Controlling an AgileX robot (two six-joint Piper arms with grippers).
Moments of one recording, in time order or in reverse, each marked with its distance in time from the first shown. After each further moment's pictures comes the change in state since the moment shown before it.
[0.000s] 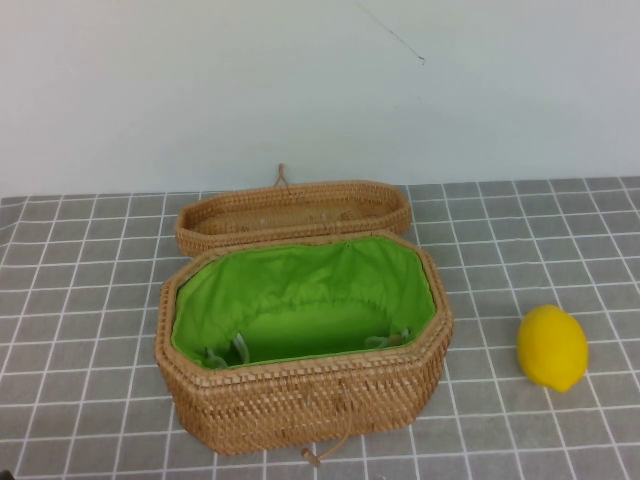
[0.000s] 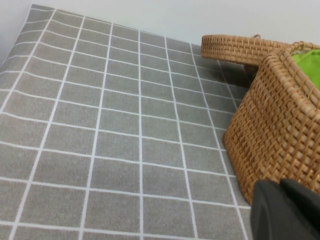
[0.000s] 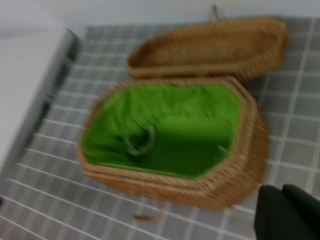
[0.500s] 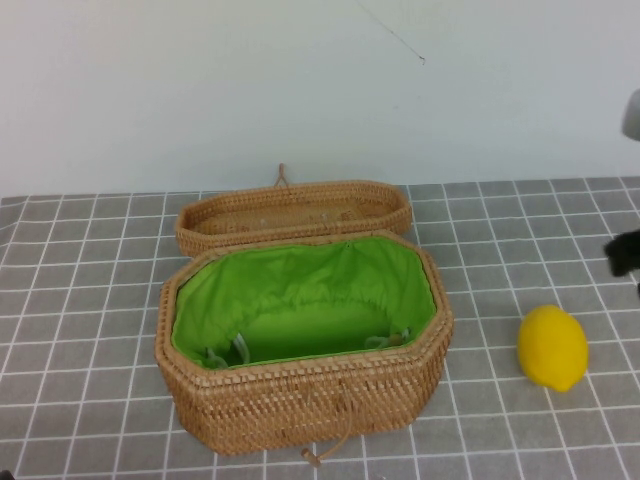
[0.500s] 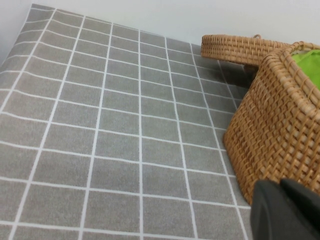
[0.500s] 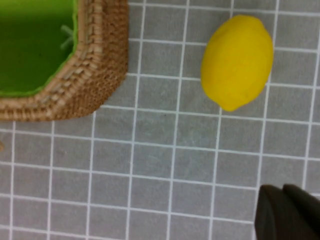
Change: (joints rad) right arm 0.314 0.274 -0.140 -0.665 0.244 0.540; left arm 0.000 0.000 0.000 0.000 0.000 0.000
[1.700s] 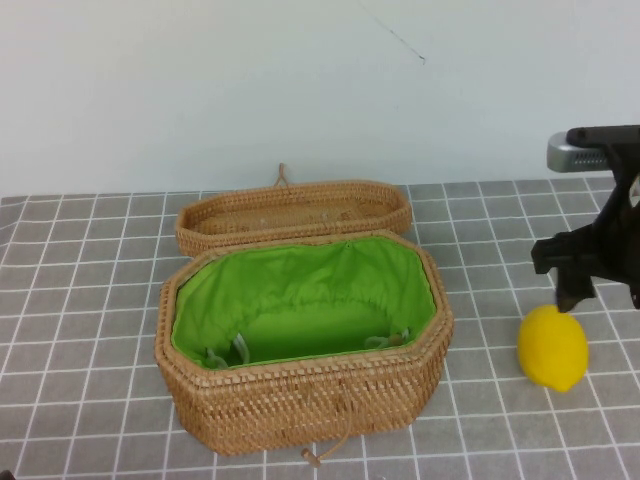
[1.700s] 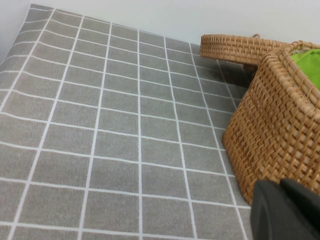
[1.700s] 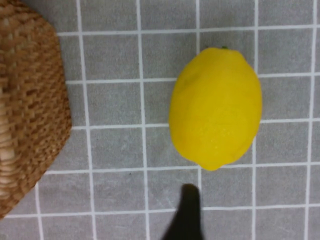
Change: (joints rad) right arm -0.012 0.278 -0.020 -0.100 -0.139 0.109; left arm 0.000 0.000 0.000 0.000 0.000 0.000
